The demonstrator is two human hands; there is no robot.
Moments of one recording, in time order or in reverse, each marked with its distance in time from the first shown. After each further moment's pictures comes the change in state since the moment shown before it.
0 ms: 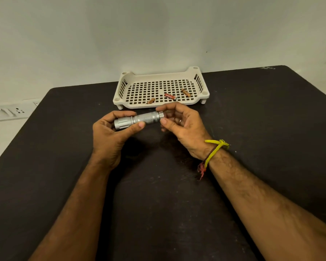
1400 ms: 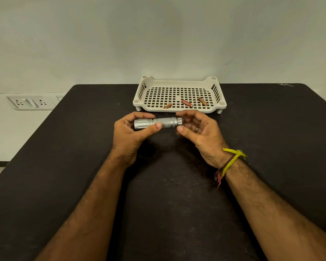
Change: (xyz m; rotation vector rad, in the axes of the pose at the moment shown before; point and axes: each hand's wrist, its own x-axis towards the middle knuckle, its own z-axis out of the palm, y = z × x) left_hand 0.002 -0.001 -0.001 -0.029 0.044 -0.032; right_hand 0.003 0.007 -0.008 0.026 -0.050 0.022
